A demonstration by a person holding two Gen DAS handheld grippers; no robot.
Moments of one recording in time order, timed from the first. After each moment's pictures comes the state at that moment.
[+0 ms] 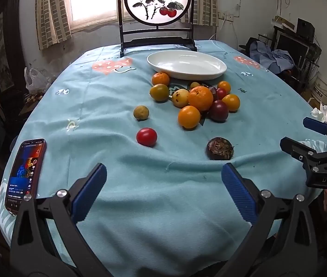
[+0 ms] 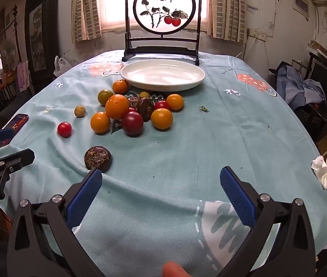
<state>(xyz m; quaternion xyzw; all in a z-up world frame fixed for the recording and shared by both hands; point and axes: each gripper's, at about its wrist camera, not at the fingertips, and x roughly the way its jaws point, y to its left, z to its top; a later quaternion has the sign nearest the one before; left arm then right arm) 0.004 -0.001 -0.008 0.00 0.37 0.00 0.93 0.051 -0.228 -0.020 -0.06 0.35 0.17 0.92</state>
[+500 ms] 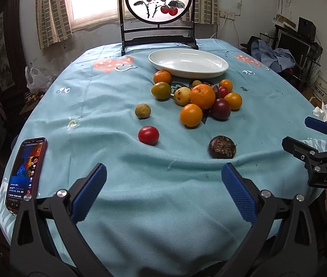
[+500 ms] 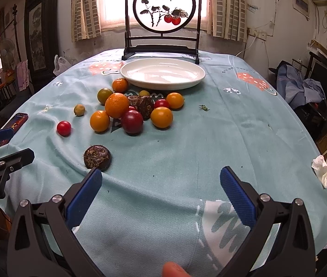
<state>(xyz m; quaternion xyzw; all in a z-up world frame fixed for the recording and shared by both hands) 0.004 0.001 -0.009 0.01 0.38 0.00 0.93 0.052 -0.225 -0.023 -0.06 0.35 0.17 0.92</state>
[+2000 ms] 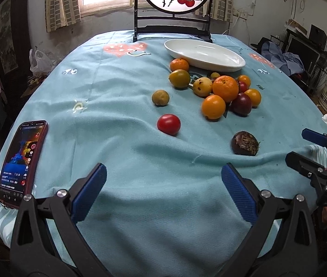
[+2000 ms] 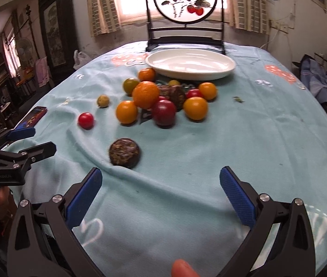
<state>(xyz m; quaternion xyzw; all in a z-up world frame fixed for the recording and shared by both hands) 0.016 0.036 -0.032 -0.04 0.40 0.02 0.92 0.063 -0.193 -0.043 -0.05 0.38 0.26 0.89</state>
